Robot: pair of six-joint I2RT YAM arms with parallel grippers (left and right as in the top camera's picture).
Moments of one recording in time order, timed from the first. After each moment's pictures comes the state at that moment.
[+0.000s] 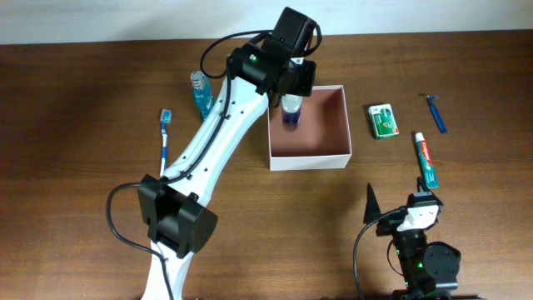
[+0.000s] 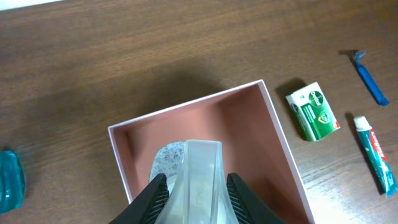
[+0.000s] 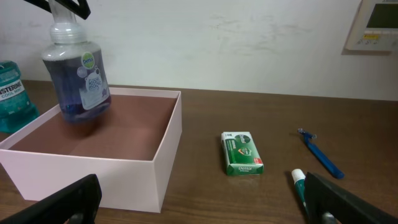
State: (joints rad) left arm -0.58 2.21 2.35 -1.07 -0.02 -0.30; right arm 0.01 0.01 0.01 -0.07 -0.07 -0.03
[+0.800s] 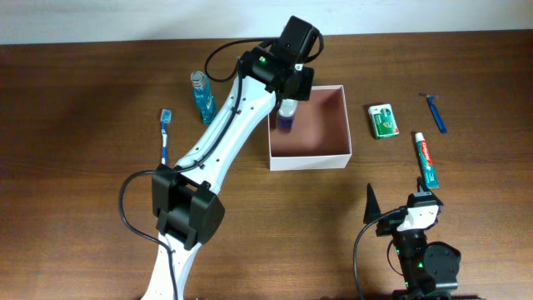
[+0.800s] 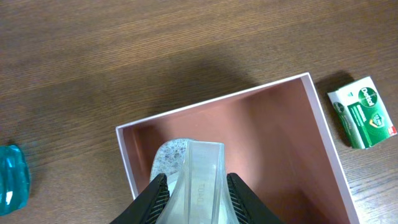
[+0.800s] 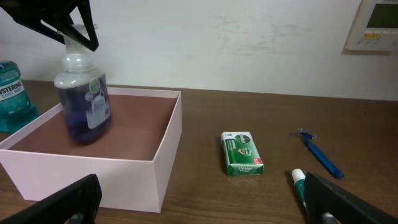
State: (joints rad) left arm -0.58 2.29 2.35 -1.06 -0.09 -0.30; right arm 0.01 0.01 0.01 -0.07 -0.07 -0.03
